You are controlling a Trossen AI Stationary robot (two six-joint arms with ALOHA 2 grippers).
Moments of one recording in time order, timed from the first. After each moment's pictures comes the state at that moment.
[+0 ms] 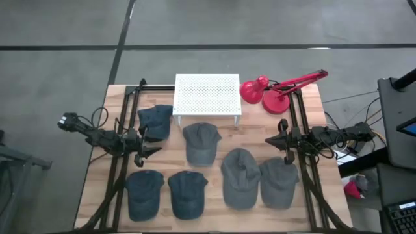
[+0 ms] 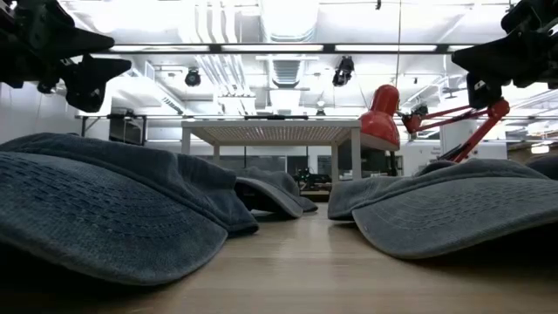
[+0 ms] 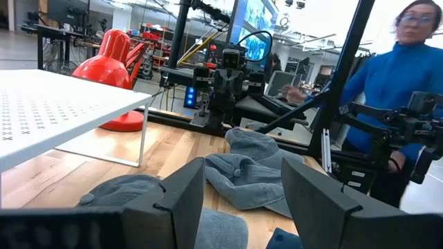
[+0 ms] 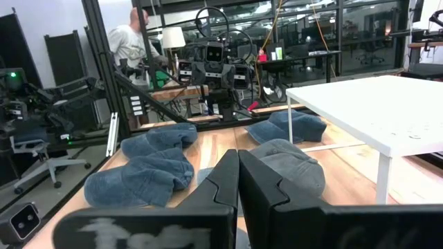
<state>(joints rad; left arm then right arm) -0.44 0.11 0.01 0.15 -0.48 -0.19 0.24 0.00 0.03 0.03 0.24 0.16</state>
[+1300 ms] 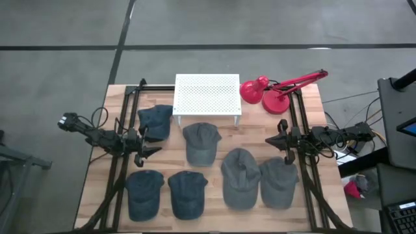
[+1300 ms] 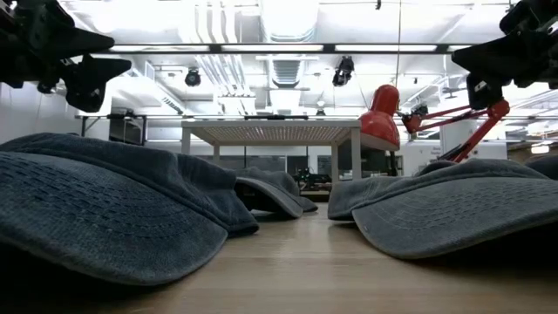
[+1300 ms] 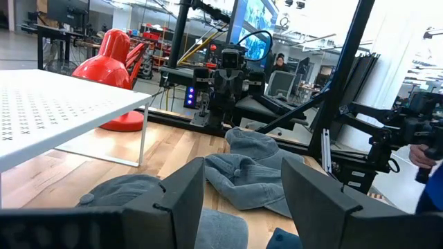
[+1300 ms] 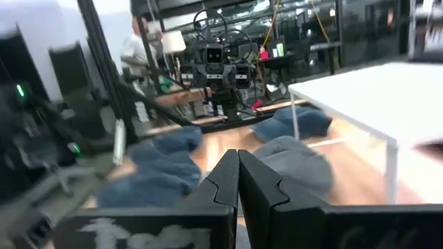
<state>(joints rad) -0.44 0.11 0.01 0.15 -0.48 -0.19 0.24 0.00 0.03 0.04 0.24 0.25</state>
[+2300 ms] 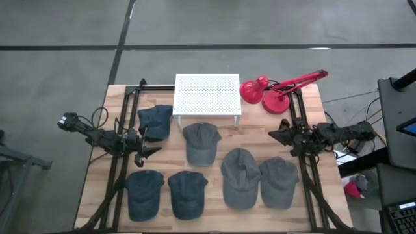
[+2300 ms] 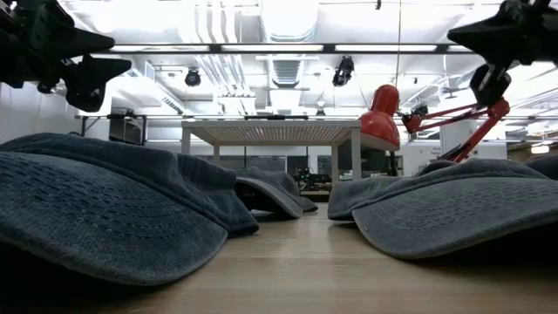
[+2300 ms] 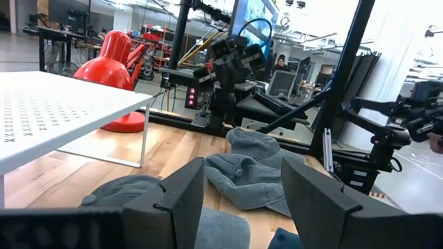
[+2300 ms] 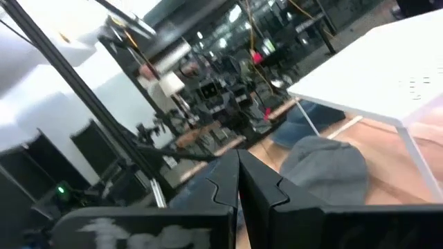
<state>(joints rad) -0.44 0.11 0.01 0.15 -0.48 -0.19 0.24 0.07 0.15 0.02 0.32 0.63</state>
